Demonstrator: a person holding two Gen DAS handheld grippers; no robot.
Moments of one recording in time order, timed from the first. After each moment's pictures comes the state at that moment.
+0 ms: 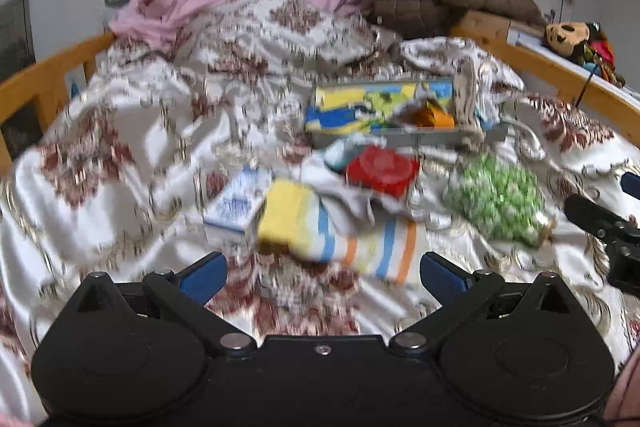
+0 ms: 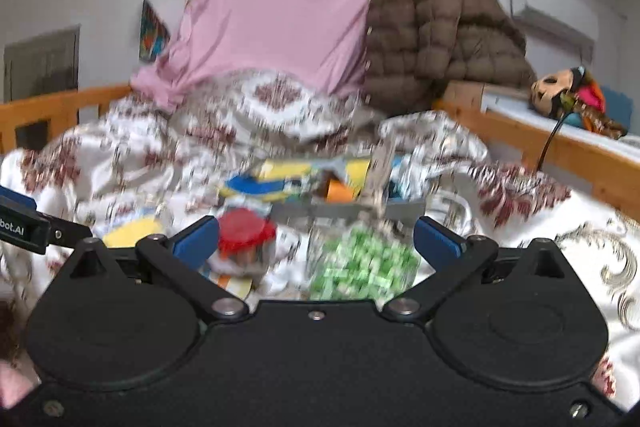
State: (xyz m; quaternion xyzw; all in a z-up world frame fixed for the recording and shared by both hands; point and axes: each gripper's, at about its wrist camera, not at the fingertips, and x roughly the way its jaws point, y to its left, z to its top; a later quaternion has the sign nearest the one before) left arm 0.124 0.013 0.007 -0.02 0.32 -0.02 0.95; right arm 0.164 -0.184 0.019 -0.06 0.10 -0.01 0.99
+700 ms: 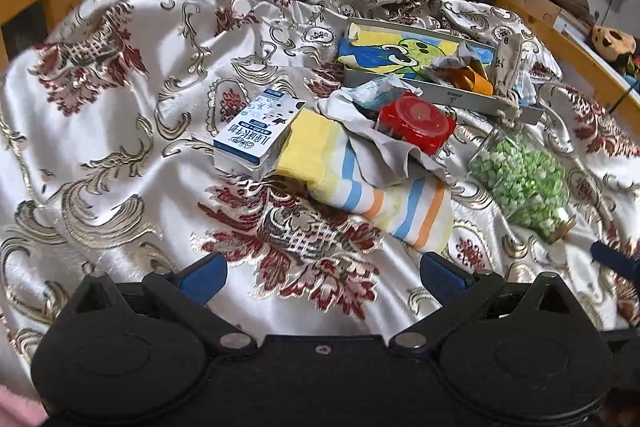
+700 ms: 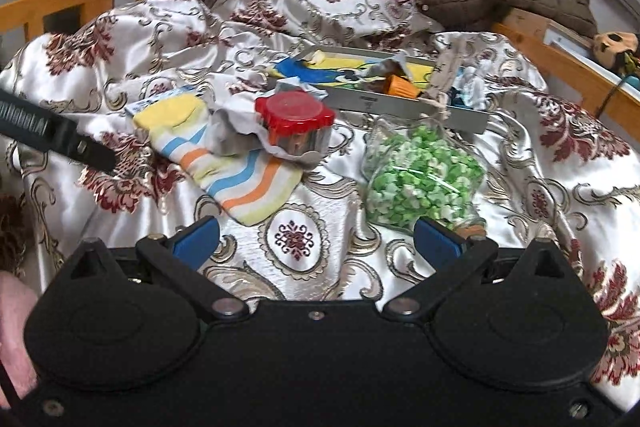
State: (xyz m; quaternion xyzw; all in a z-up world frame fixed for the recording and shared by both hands) left arm 0.156 0.041 -0.013 -0.11 0.41 0.00 0.91; right arm 0.218 -0.153 -0.018 -0.12 0.24 0.03 0.96
